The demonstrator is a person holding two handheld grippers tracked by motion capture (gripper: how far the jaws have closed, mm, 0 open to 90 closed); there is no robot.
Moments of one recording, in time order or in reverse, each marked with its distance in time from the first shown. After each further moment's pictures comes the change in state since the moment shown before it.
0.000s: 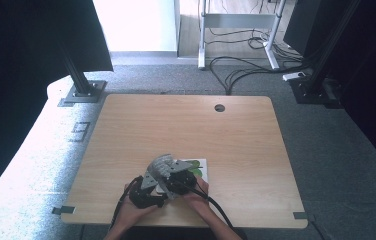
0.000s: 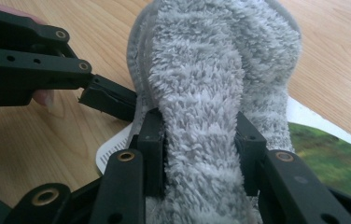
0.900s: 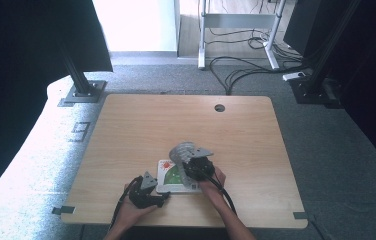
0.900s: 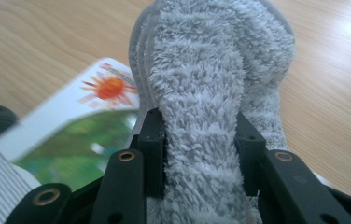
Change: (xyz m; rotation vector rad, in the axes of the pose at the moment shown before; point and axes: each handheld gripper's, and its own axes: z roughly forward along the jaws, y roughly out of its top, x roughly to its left) left arm 0.000 0.000 0.000 -0.005 0.002 -0.001; right arm -0.063 -0.006 -0.015 0.003 -0.163 0.132
